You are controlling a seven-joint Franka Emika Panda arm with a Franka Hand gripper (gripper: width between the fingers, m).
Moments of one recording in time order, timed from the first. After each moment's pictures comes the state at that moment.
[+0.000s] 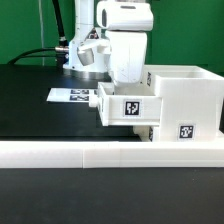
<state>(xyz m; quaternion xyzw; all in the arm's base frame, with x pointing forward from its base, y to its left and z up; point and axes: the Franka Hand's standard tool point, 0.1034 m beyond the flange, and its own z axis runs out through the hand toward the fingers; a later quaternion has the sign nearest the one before) 0.540 0.007 0.055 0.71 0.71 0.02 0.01</state>
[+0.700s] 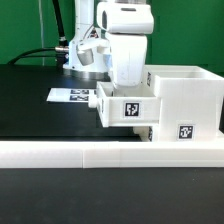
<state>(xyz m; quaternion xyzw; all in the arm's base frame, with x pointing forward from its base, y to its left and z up) 0.536 0.009 0.055 0.70 0.71 0.00 0.00</state>
